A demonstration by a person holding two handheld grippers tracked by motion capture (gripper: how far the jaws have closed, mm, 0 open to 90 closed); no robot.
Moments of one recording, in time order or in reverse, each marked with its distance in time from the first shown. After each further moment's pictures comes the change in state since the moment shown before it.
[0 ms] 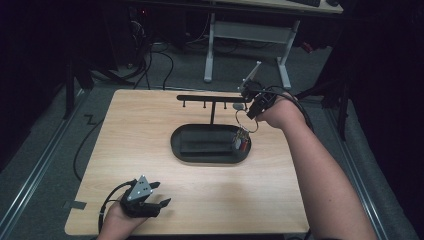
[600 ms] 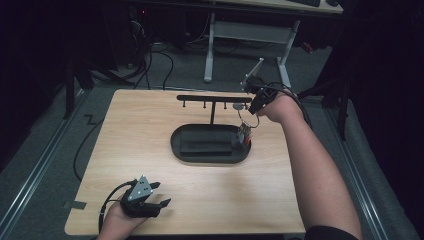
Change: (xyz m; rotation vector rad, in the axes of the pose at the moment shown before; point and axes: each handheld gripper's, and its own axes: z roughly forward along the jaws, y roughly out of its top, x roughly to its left) left arm 0.000 -0.001 0.002 0.007 0.000 0.004; right arm -0.023 0.007 0.015 -0.010 0.001 0.028
